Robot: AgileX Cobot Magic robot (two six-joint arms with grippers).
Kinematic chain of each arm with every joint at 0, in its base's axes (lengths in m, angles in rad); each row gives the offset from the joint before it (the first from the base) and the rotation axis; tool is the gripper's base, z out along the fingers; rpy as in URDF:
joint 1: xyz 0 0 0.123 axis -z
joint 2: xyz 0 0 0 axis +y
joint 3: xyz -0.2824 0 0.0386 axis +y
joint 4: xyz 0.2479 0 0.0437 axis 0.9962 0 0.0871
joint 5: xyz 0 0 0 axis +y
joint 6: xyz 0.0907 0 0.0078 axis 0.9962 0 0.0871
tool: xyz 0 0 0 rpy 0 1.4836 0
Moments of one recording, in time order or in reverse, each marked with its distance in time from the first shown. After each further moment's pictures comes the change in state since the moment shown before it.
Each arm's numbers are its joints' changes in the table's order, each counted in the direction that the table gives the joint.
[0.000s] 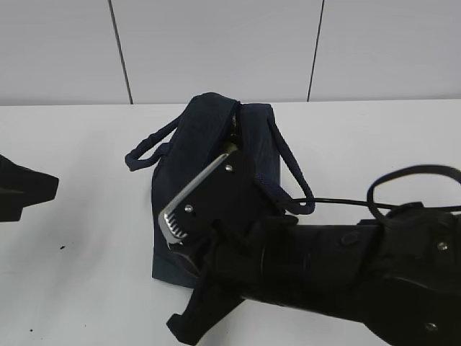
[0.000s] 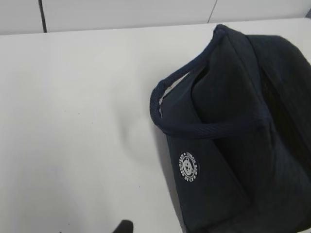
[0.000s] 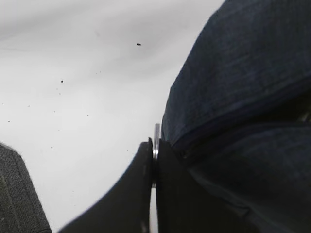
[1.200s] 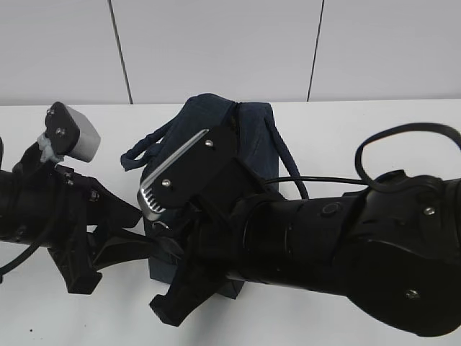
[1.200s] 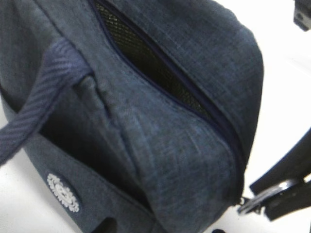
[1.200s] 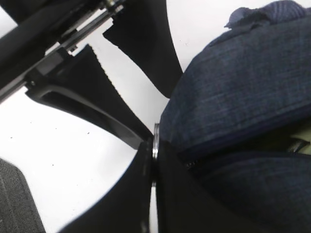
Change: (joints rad) left arm 0.007 0.453 -0.001 -0.871 0.147 1.358; right arm 0.000 0.000 -0.085 0.002 0.090 -0.018
